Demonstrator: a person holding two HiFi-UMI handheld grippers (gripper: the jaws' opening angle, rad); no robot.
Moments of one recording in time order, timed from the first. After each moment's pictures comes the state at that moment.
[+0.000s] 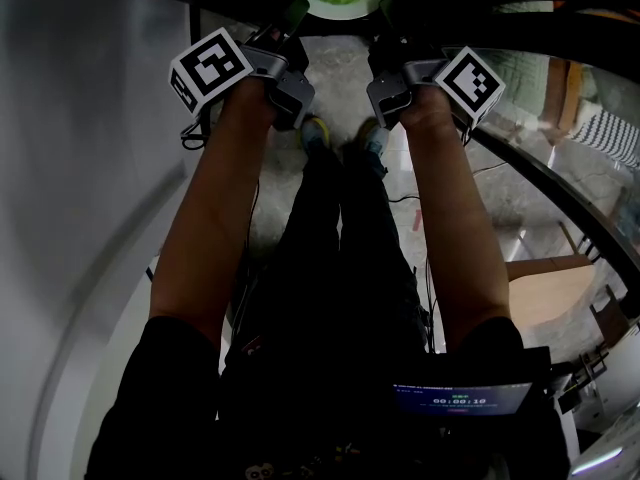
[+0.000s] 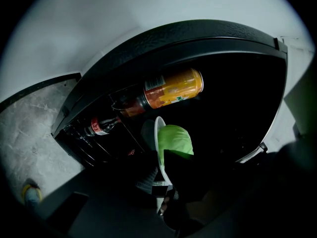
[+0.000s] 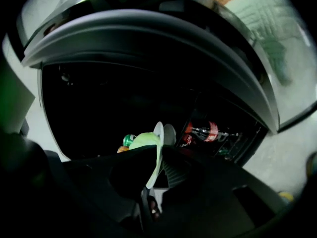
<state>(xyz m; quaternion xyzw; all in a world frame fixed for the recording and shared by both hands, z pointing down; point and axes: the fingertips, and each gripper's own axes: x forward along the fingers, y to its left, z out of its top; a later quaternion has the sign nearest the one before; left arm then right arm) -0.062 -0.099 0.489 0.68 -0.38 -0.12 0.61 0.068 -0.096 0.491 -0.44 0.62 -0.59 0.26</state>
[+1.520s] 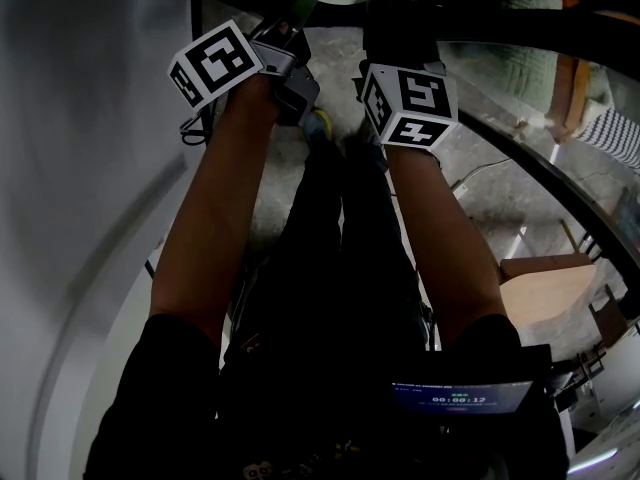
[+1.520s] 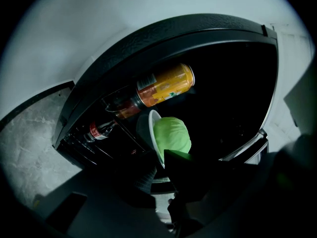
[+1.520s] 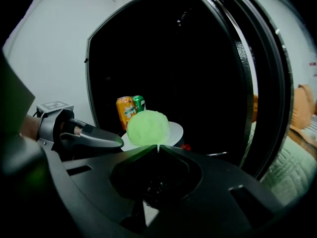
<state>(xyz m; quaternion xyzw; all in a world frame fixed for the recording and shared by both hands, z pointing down) -0.062 -0.098 0.485 0.72 -0.38 -0.09 0.58 0.029 -0.082 0.480 -0.58 0.78 -0.20 -0.10</state>
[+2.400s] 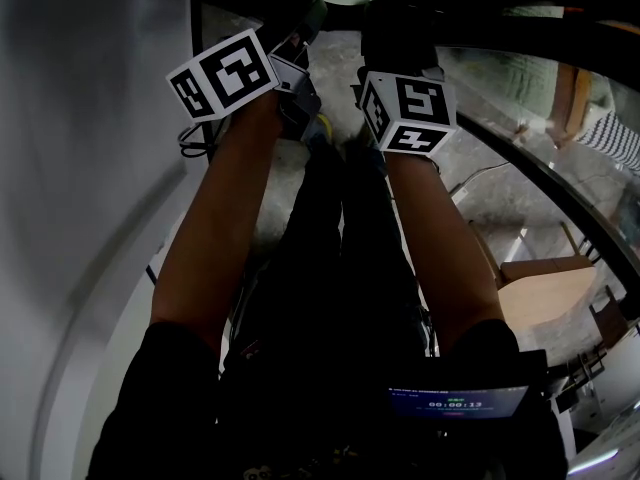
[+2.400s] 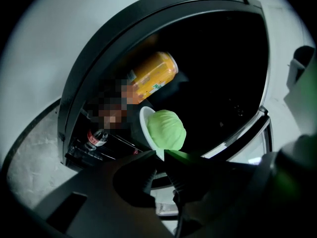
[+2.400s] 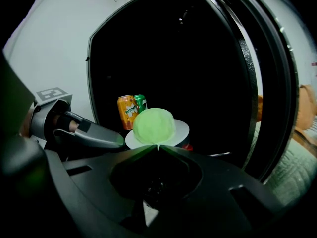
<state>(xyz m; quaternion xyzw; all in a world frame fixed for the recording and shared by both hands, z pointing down) -0.056 -0.098 0.472 0.76 -0.38 -0.01 0.53 0.018 -0.093 0.475 -0.57 0.79 -0.20 -0.10</state>
